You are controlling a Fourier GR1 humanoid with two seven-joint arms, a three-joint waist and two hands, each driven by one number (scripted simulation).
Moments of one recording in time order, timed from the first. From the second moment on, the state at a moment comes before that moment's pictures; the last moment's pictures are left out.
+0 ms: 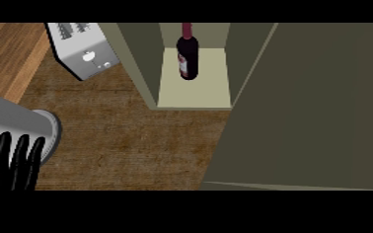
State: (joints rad) left arm 0.41 0.70 -0.43 -2.16 0.74 0.46 -0.64; right arm 0.09 -0.02 0.57 -2.42 -0.25 0.26 0.73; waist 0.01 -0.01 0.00
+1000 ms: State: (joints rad) left arm 0.49 0.79 -0.13 -2.11 0.92 0.20 -0.57; right arm -0.15 -0.10 0.86 -2.40 0.09 -0.20 0.71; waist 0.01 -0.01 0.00
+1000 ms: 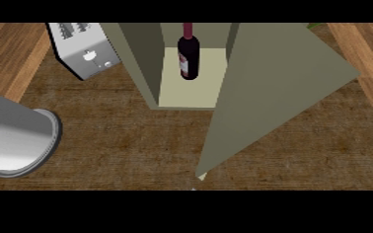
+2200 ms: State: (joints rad) left arm 0.37 0.71 -0.14 -2.09 0.90 0.21 -0.46; right arm -1.02 -0.01 0.63 -1.80 -0.23 -0.49 0.66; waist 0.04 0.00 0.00
